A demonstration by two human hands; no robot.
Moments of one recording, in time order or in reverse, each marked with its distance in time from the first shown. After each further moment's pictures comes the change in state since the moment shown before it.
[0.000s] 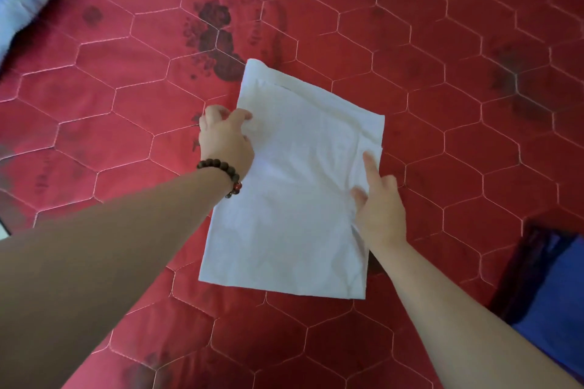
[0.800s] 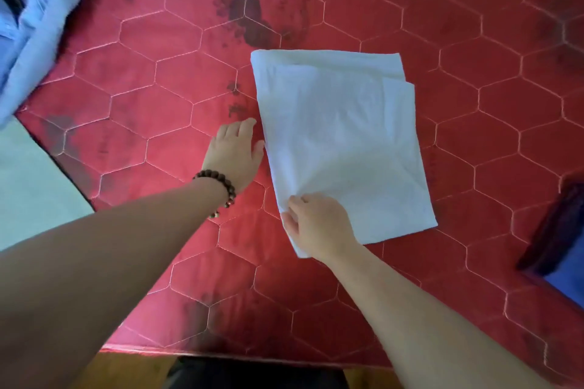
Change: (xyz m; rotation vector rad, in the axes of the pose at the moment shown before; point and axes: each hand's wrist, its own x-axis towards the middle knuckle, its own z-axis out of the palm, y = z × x) left_hand -0.059 -0.064 -0.028 0.277 -0.232 0.204; right_hand -0.097 -0.085 0.059 -0.165 -0.199 -0.531
